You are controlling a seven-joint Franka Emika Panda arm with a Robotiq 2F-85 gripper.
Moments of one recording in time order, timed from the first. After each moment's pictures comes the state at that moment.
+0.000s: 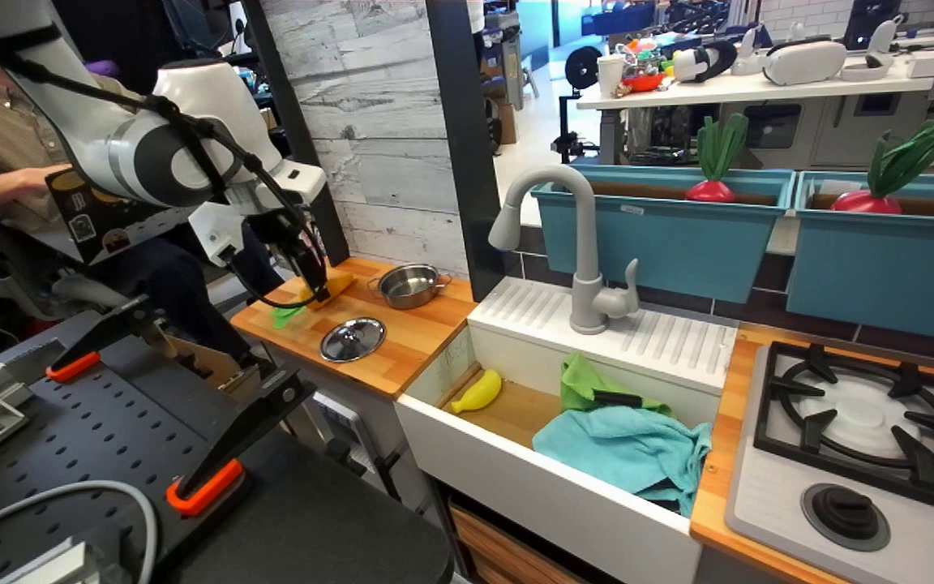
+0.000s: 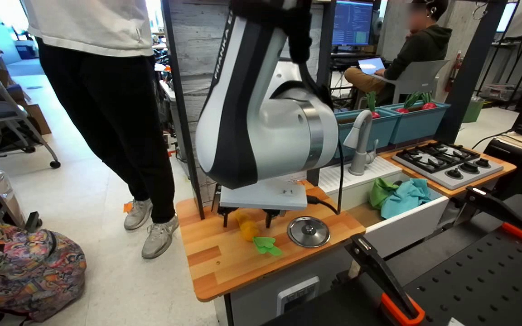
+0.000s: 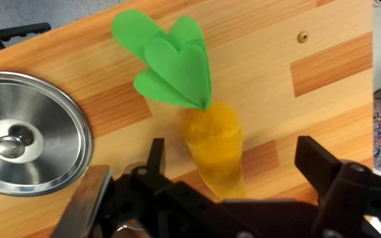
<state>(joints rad) 0.37 0.95 0.02 -1.90 0.26 3.02 0.40</state>
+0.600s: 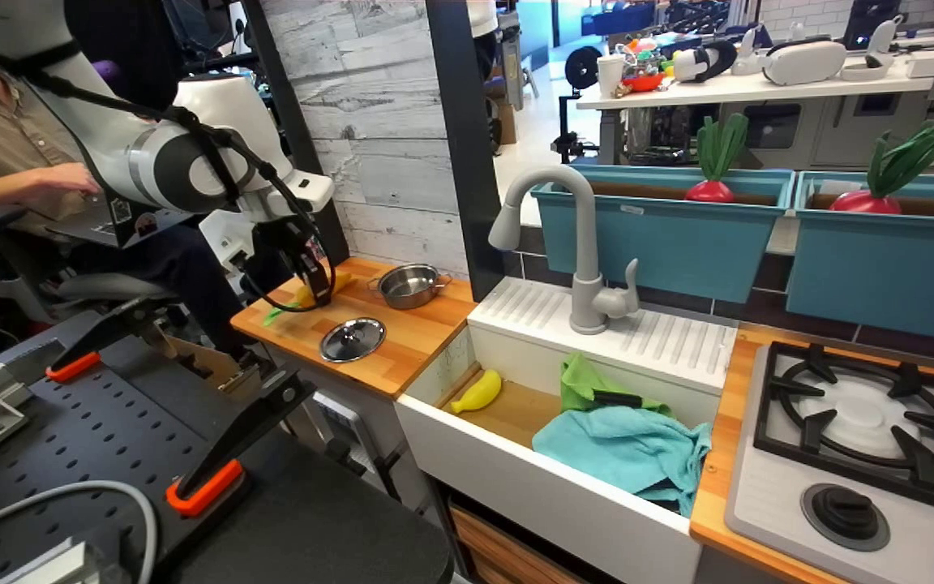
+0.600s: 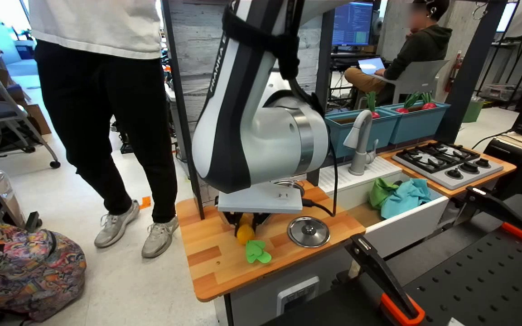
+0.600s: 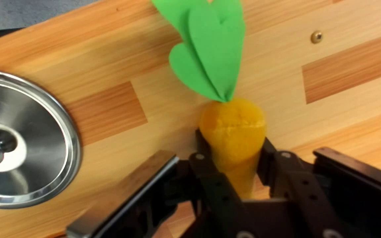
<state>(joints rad) 0.38 1.01 0.01 -1.83 0.26 2.96 0.40</state>
